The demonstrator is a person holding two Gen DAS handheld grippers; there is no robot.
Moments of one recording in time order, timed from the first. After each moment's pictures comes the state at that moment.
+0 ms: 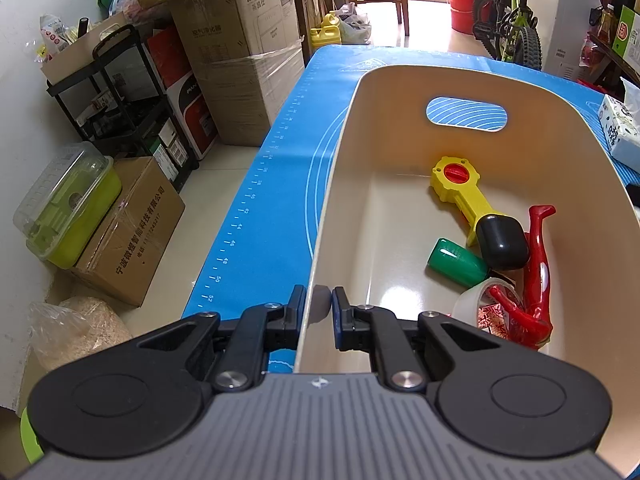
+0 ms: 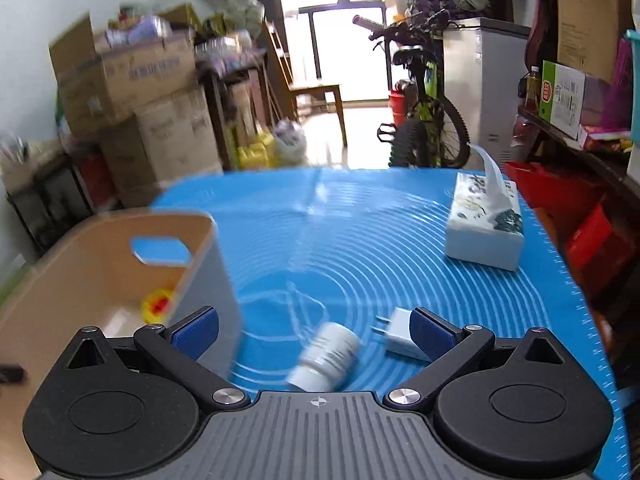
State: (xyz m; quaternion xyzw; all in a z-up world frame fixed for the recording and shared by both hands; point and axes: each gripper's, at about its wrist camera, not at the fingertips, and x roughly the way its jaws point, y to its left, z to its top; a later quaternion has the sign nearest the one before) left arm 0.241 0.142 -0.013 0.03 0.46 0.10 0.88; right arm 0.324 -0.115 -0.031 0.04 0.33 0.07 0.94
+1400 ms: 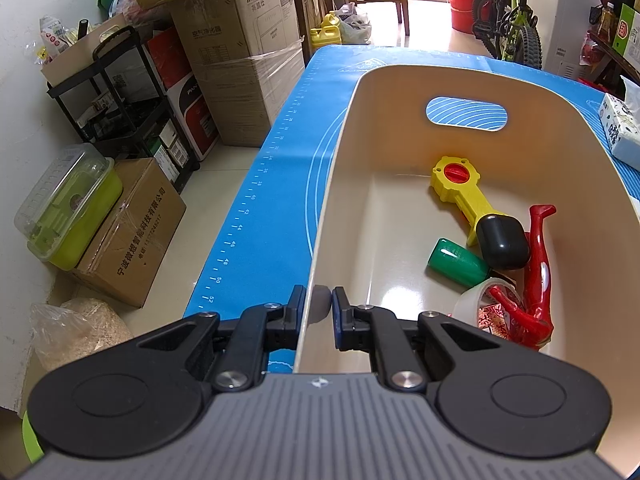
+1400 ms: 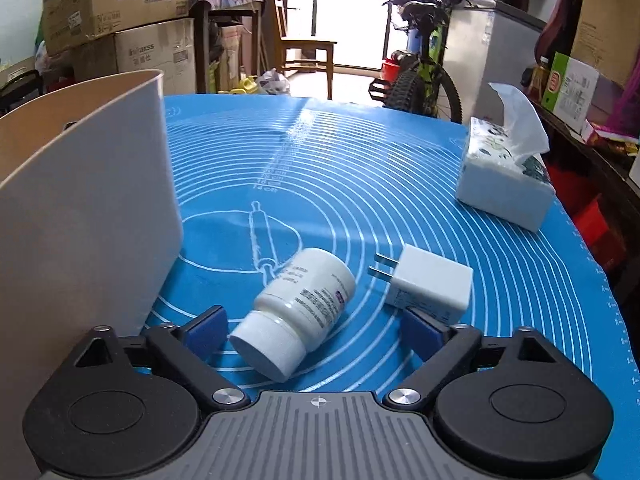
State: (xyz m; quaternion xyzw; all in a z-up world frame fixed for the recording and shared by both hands) left arm 0.242 0.142 -0.012 0.03 0.46 0.10 0.88; right arm 0.354 -0.097 -0.109 -0.04 0.37 0.04 0.93
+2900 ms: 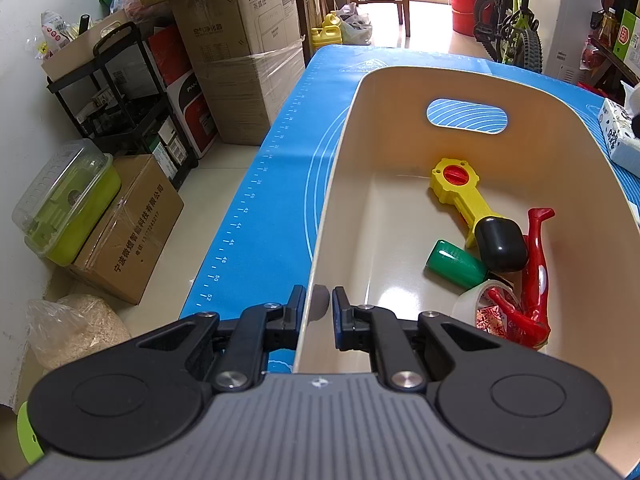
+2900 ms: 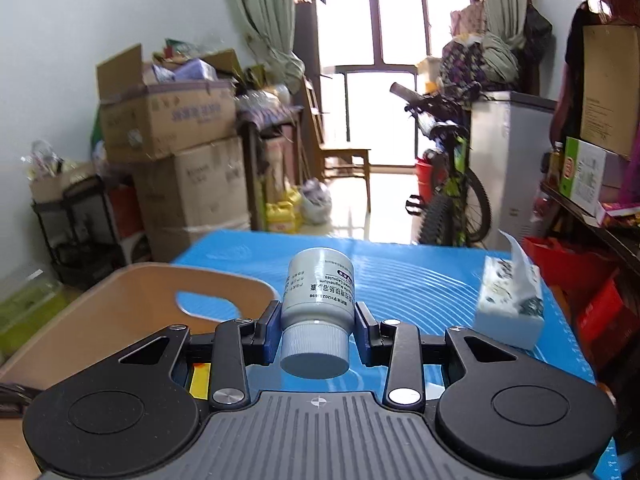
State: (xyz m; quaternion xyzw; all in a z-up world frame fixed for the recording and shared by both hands) left arm 0.241 0.144 -0.012 0.03 0.46 0.10 0.88; right arm 0.298 -0.081 0.012 0.02 0.22 0.11 0.97
